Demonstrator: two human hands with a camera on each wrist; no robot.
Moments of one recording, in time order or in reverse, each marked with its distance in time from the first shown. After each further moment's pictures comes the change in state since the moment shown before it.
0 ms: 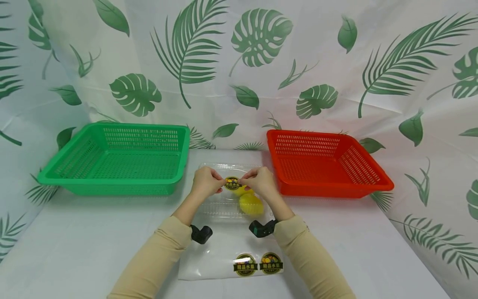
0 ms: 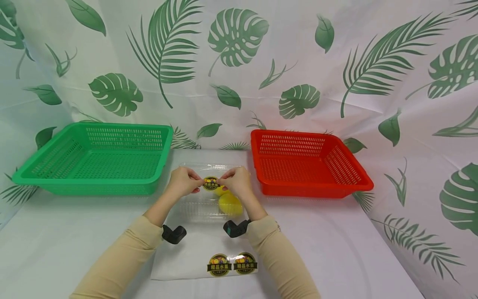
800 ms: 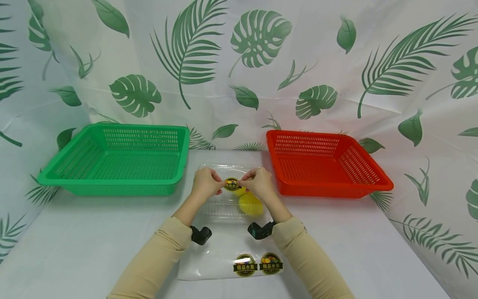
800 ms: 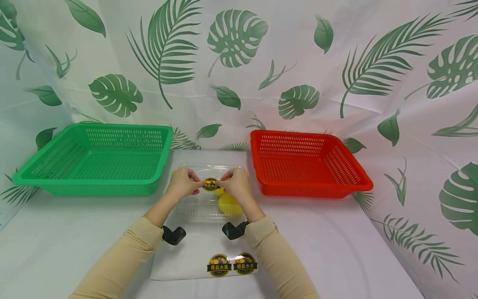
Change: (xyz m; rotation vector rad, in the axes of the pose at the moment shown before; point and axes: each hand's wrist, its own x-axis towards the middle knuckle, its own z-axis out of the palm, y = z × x) left_hand -0.001 0.000 0.001 0.019 0.007 -0.010; right_hand 0.002 0.002 0.006 -0.024 0.048 -0.004
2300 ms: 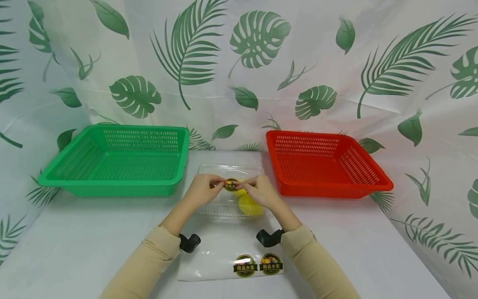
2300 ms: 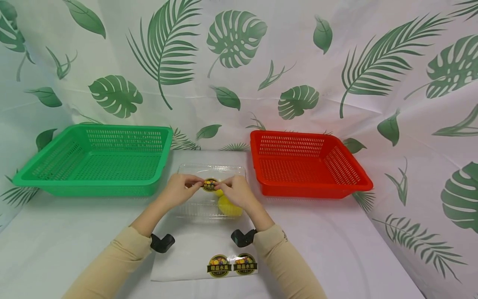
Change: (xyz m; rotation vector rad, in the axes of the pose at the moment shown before) left_hand -0.007 -0.020 -0.010 0.195 -0.098 0.419; right_hand -0.010 0.020 -0.008 -0.133 -0.155 -0.433
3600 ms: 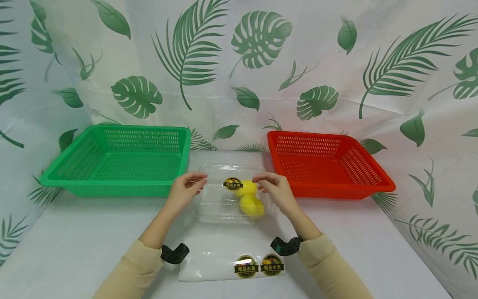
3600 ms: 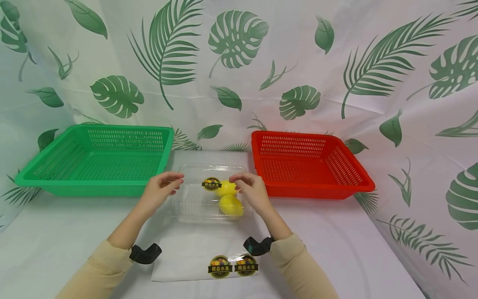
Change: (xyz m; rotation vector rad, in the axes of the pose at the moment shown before) left_hand -0.029 -0.015 -0.028 -0.493 0.176 -0.208; right_hand -0.025 0.005 -0.025 0.452 0.179 0.057
